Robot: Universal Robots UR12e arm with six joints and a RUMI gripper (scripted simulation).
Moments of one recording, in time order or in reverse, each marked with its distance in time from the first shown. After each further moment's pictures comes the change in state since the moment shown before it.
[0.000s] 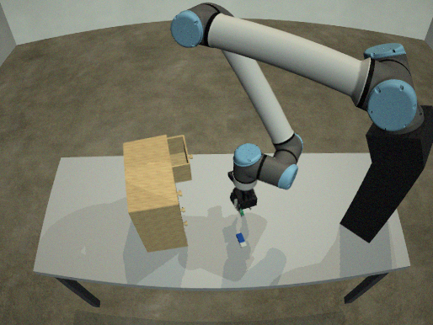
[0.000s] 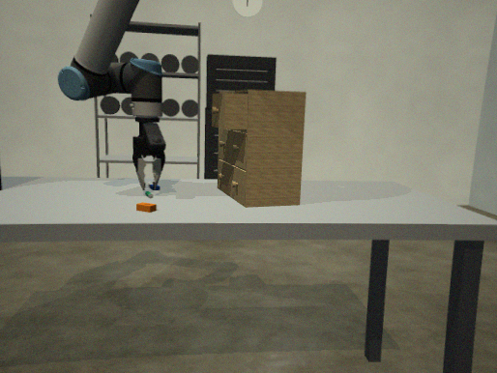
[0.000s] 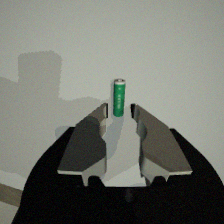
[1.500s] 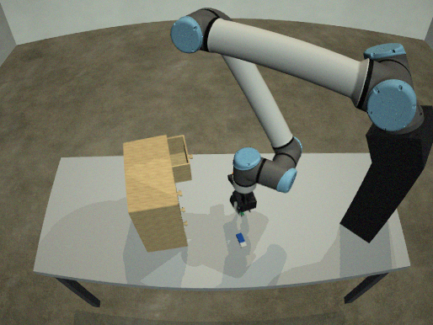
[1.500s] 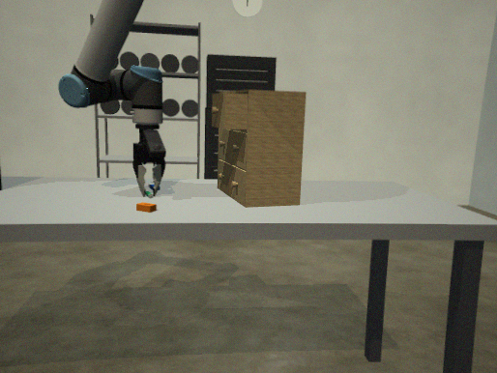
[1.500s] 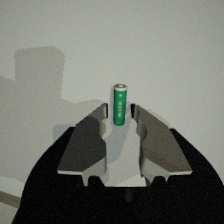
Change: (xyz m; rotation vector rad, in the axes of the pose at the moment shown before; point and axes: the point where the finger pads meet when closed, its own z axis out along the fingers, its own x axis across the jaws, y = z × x) arm 0.000 -0.001 0.020 0.000 0.000 0.000
